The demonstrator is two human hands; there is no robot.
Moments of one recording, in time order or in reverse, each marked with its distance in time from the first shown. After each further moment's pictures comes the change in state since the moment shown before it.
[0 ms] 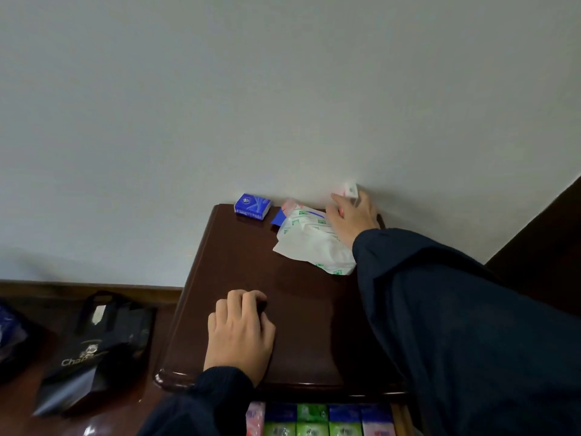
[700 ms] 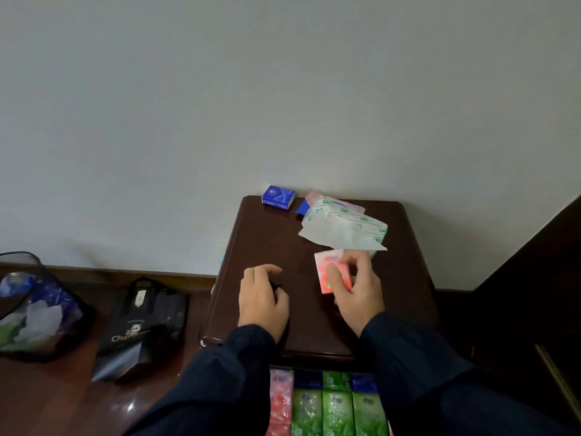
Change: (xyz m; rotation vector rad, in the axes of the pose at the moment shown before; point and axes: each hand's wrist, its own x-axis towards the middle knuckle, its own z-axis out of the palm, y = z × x) left_hand 0.015 -0.008 -0.022 -0.408 -0.122 -0.201; right_hand -0.175 0.007 0.054 0.686 0.155 -0.259
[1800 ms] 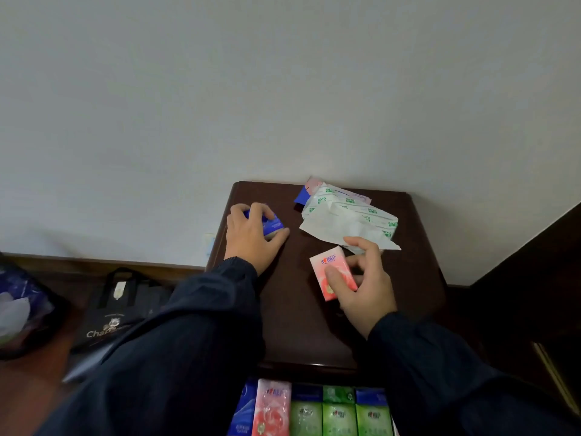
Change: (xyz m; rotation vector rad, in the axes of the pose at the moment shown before) left_hand 0.126 -0.038 0.028 0.083 0.004 0.102; right_hand 0.009 0.010 0.004 -0.014 -0.080 0.139
